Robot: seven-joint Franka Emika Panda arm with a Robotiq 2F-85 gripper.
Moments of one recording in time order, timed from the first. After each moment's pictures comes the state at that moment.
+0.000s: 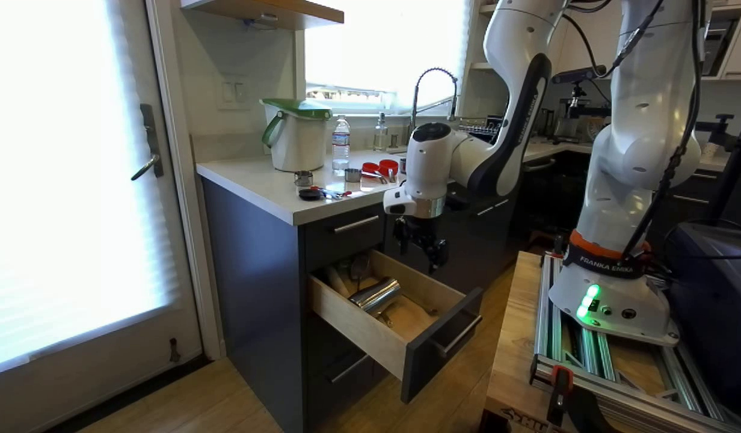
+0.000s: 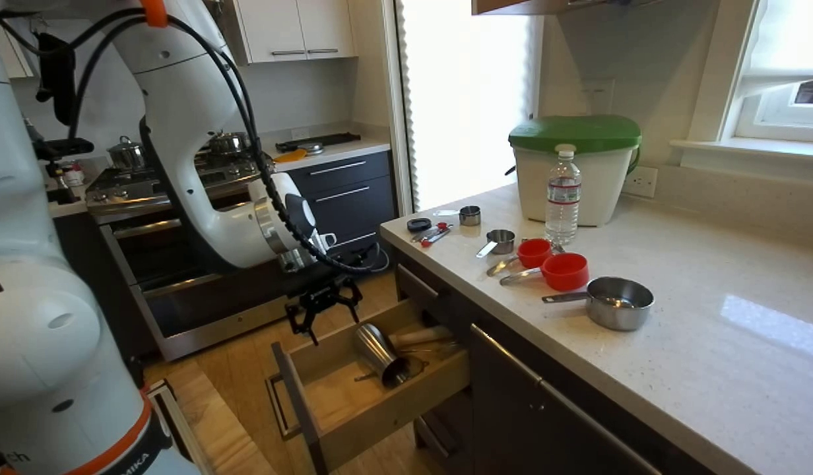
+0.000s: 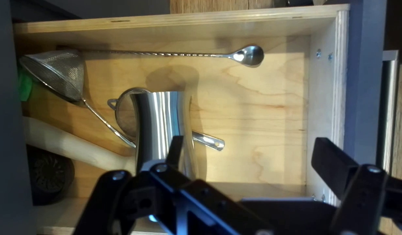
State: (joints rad) arm 0.11 0.10 0.10 -2.74 -0.87 2.77 -0.26
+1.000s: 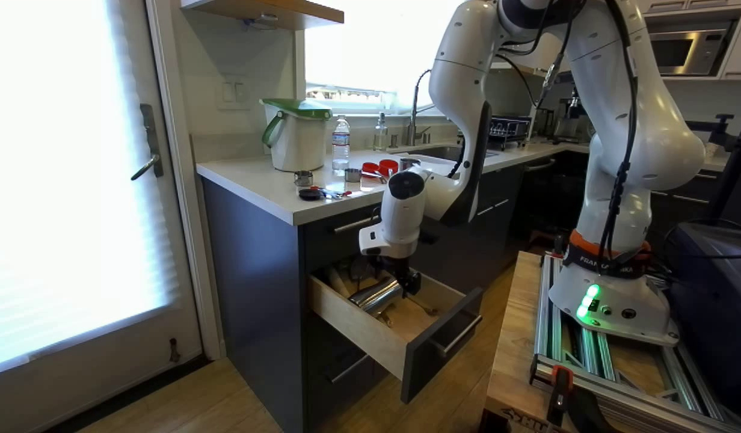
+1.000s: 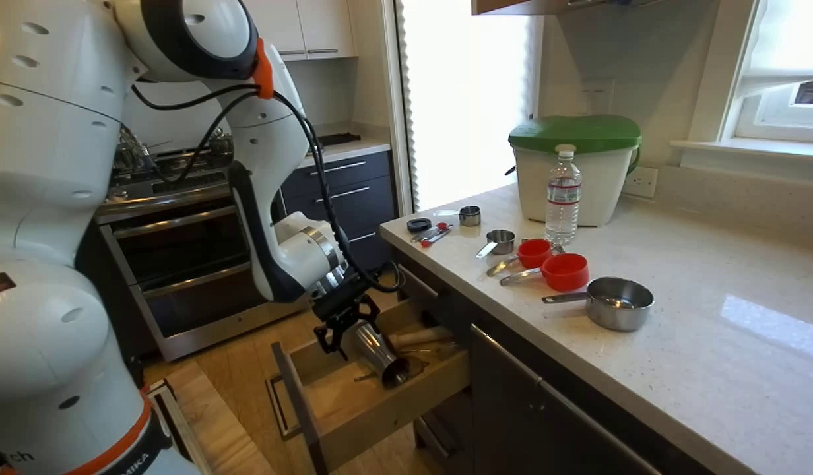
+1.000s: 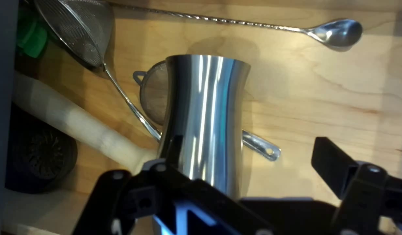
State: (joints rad) arm 0.17 0.50 0.05 -2.43 -1.40 2.74 0.15
